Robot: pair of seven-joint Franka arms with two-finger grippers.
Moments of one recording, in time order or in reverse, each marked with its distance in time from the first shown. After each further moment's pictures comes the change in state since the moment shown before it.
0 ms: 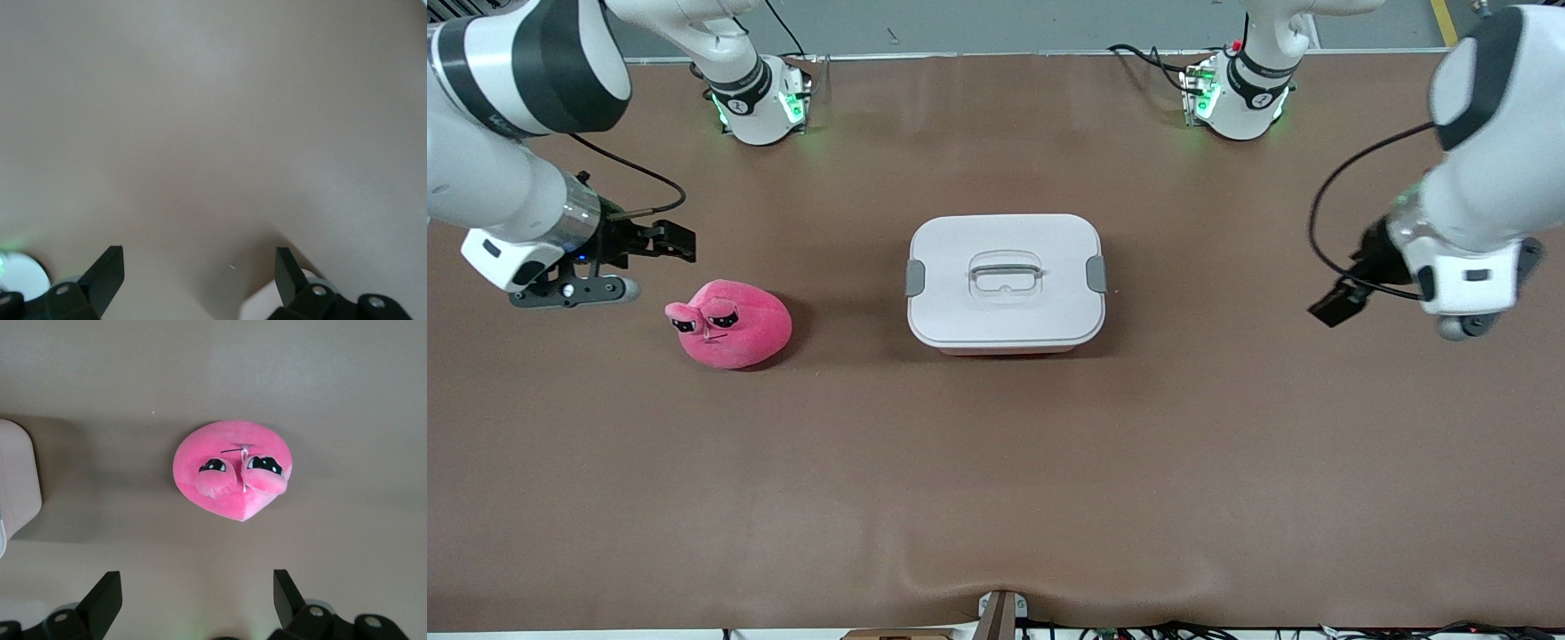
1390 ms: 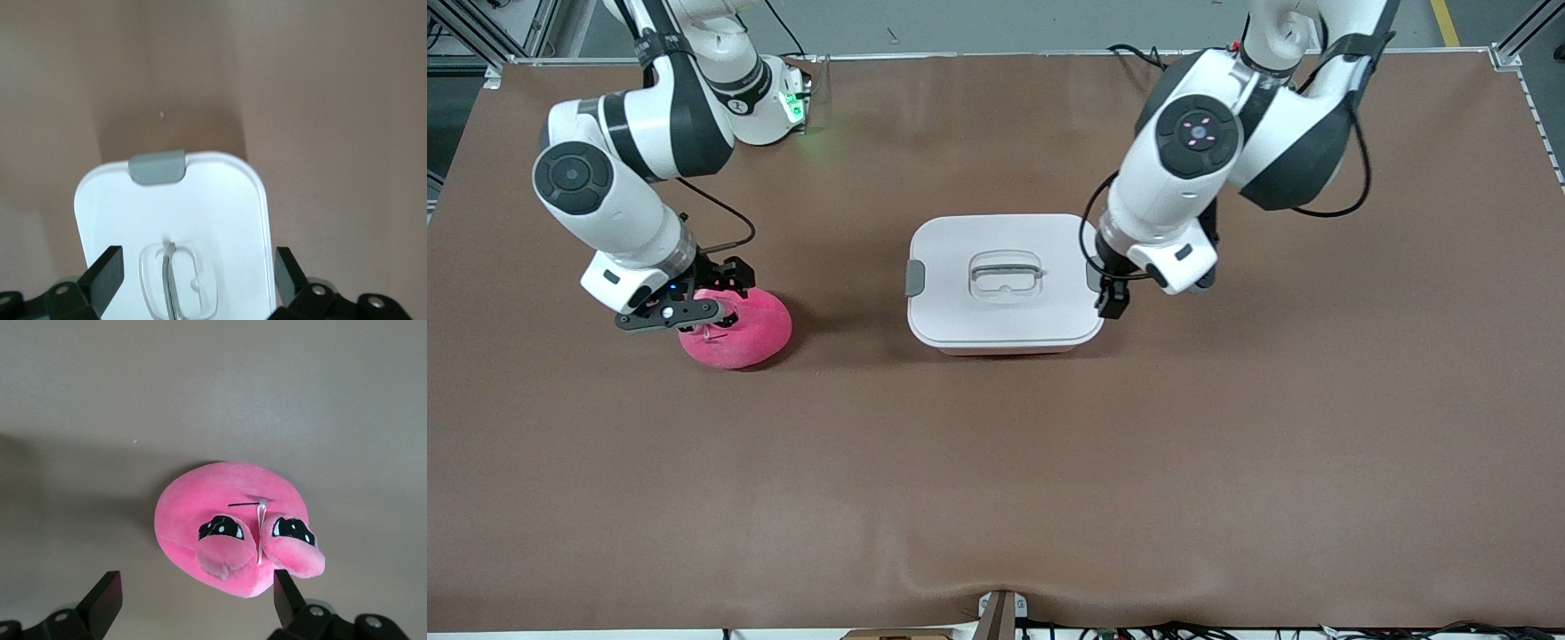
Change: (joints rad) left arm -0.375 0.167 -0.005 0.001 -0.099 0.216 -0.937; right arm 0.071 -0.002 -0.001 -0.325 -0.142 0.441 0.032
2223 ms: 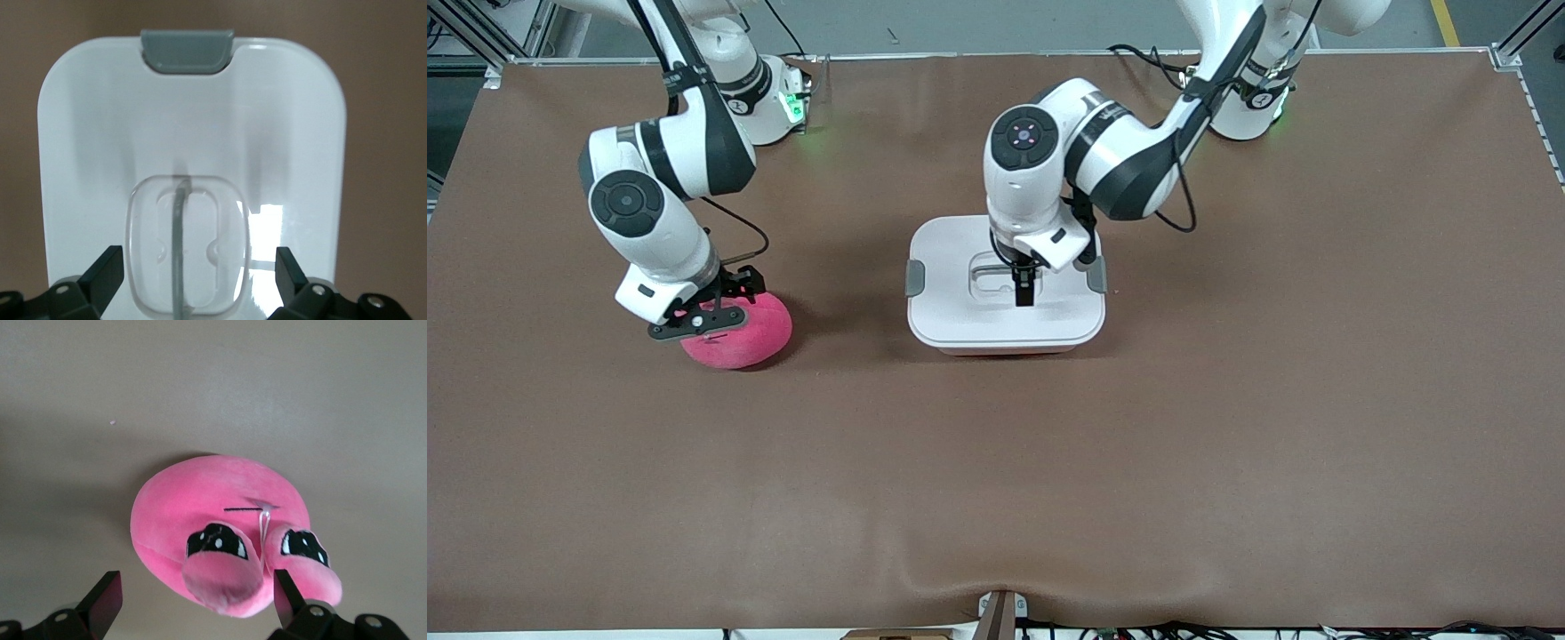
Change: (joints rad) left arm -0.205 0.159 0.000 -0.001 0.102 0.160 -0.359; right arm 0.013 0.066 0.000 -0.046 -0.084 0.068 -0.003
